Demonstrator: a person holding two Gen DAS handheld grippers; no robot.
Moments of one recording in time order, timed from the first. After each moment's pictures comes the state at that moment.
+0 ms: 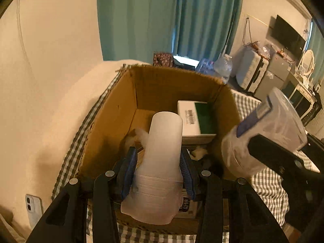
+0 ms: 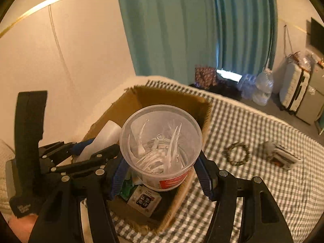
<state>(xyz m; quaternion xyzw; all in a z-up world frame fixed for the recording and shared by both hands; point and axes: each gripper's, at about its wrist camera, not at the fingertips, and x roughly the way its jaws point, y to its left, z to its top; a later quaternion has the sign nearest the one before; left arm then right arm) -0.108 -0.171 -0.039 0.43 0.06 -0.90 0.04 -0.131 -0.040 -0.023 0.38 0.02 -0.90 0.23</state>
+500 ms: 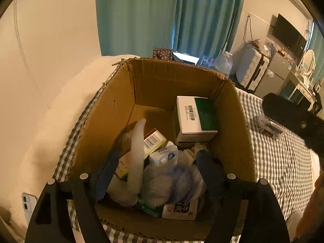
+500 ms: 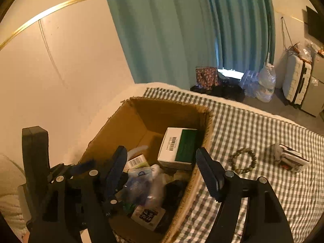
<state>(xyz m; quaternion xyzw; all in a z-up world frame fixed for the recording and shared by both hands) -0.111 -0.170 -0.042 0.44 0.06 -0.90 0.04 -0.145 -0.028 -0.003 0.36 -0.03 -0.91 0.22</state>
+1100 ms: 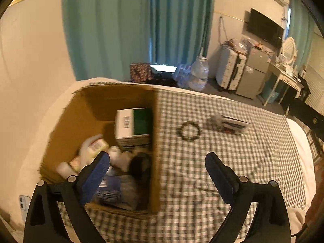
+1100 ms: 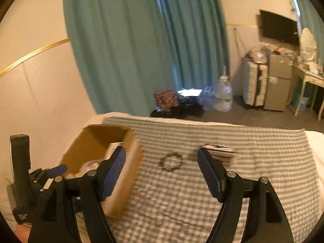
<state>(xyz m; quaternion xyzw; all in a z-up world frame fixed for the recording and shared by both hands) -0.071 -0.034 0.005 0.39 0.02 -0.92 -0.01 -0.067 0.154 0.048 0.28 -0.06 -0.95 0.09</state>
